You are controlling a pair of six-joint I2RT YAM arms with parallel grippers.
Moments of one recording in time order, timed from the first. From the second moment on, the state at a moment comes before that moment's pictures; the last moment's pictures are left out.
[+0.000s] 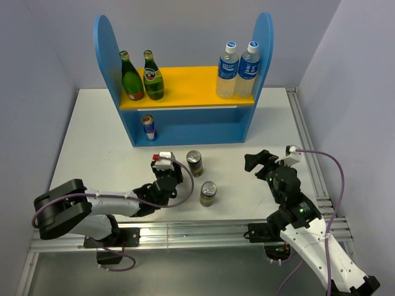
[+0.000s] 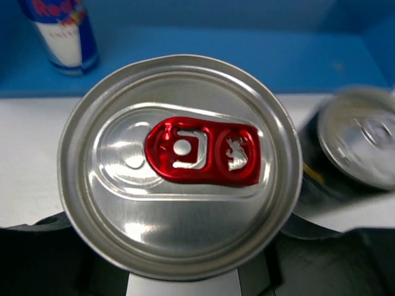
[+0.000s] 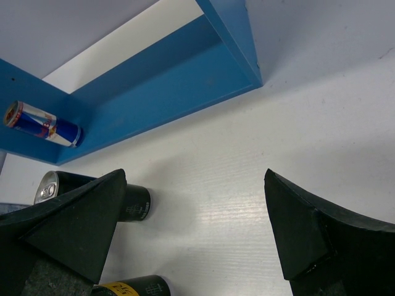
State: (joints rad) left arm -1.14 1.36 0.38 0.61 -0.94 -0.49; right arm 0.48 0.32 0.40 -0.37 0.37 0.68
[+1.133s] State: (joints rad) left arm -0.56 1.88 0.88 0.69 -0.55 -0.28; right arm 0.48 0.31 0.40 -0.37 0.35 0.67
